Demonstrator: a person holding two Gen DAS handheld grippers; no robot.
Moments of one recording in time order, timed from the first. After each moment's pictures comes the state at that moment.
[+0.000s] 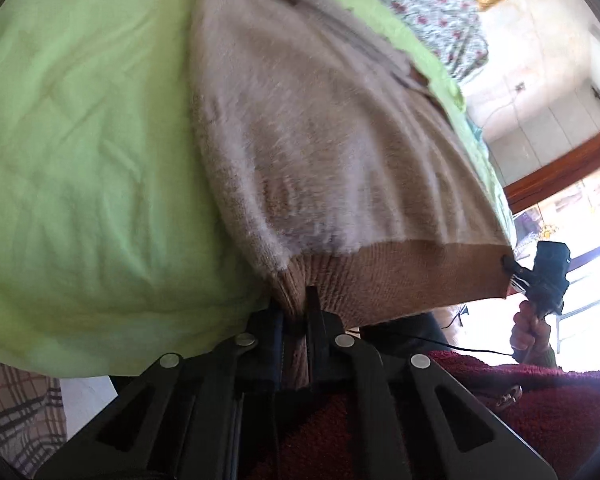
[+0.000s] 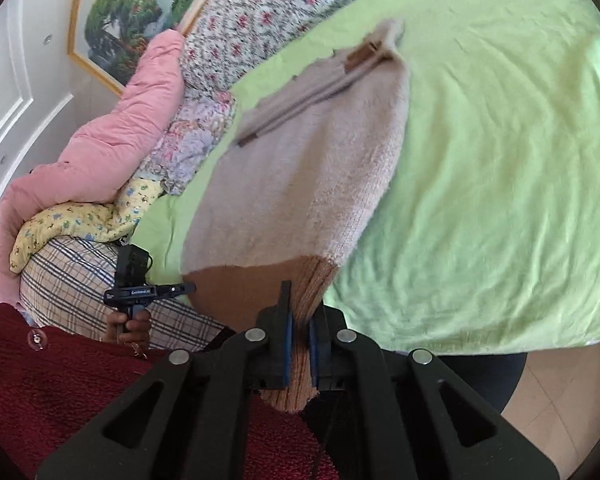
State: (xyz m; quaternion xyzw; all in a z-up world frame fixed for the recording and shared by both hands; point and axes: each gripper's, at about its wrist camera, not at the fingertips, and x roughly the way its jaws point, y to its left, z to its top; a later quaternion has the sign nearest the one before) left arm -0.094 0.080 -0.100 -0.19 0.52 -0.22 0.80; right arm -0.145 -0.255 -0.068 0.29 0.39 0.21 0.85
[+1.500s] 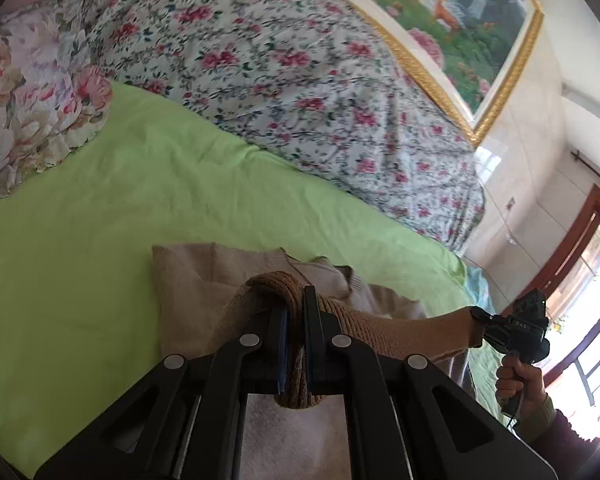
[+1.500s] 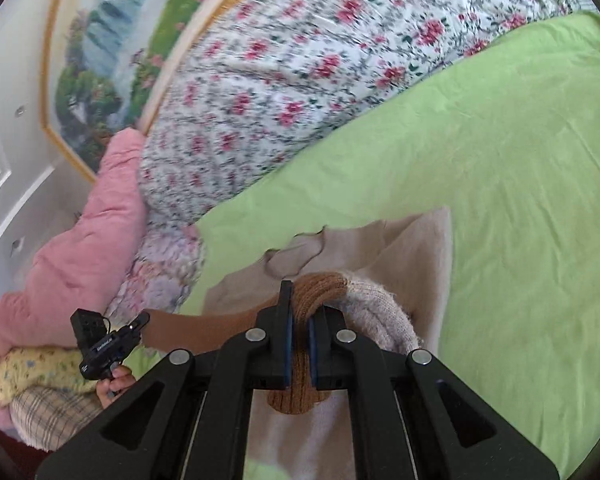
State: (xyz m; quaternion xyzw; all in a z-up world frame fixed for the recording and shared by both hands) left arm 0.237 0.120 0.043 -0.22 0.29 -0.18 0.91; right arm 0.203 -0.339 0.019 0.33 0.29 0.16 0.89
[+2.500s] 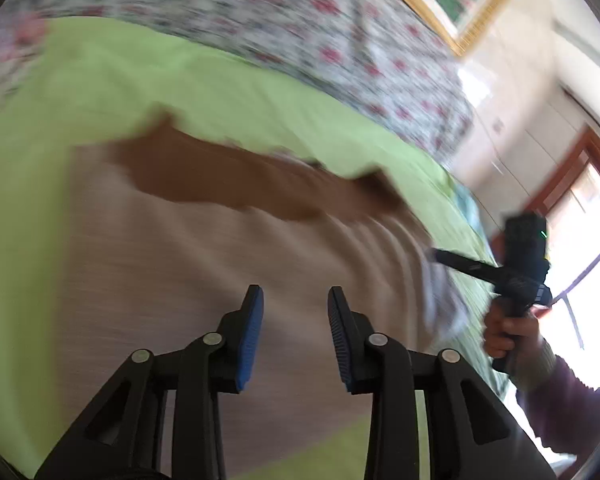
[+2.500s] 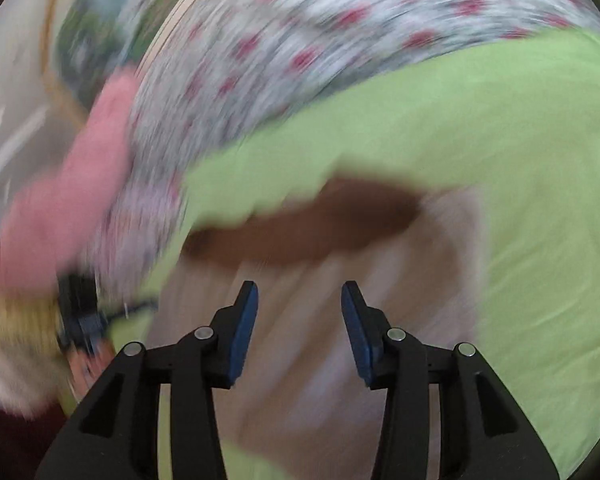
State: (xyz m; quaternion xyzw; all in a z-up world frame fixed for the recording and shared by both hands) left arm 0.227 0.031 -0.008 -0.15 0.40 -0.27 0.86; right arm 0.200 -0.256 -0.016 0.18 0.37 0.21 0.89
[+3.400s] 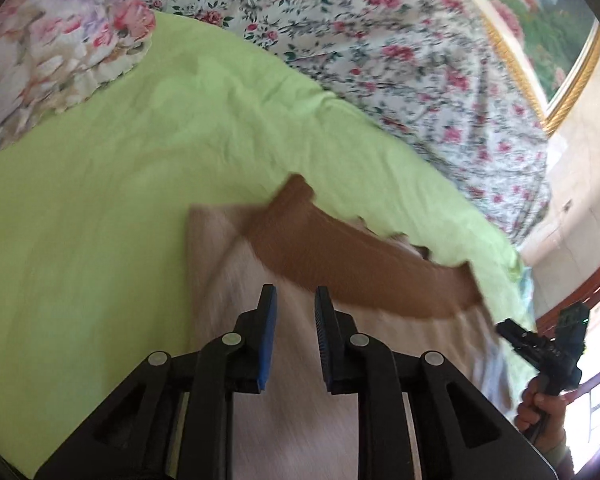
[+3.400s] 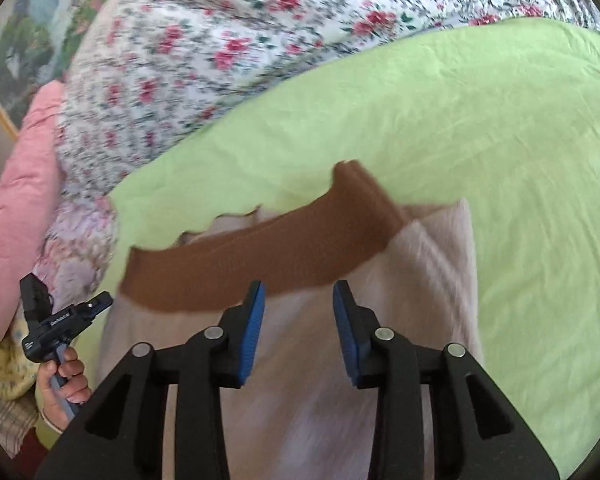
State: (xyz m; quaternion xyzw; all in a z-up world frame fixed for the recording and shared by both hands) left arm 0.282 0.125 -0.015 -0.23 0.38 -0.10 0.89; right arm 0.247 -0.284 -0.008 0.24 0.36 0.07 0.90
